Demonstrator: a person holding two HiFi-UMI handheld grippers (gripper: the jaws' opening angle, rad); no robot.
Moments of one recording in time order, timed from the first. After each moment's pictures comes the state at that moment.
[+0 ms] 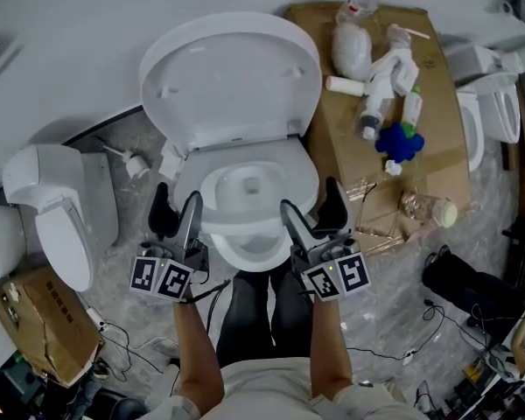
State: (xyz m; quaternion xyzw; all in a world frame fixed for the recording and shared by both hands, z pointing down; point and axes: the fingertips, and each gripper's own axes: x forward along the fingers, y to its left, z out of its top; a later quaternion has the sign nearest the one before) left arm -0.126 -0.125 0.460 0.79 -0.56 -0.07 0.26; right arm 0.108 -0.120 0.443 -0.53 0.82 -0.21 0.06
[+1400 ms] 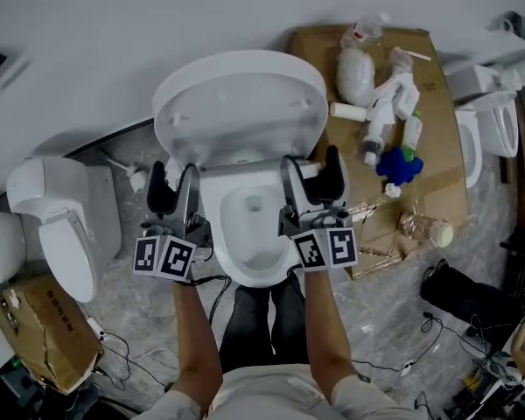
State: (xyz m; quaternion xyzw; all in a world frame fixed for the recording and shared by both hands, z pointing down) left arm -0.151 -0.217 0.432 0.77 -0.60 -0.13 0.21; right arm 0.096 -0.232 0.408 -0.59 0.78 -0.14 0.14
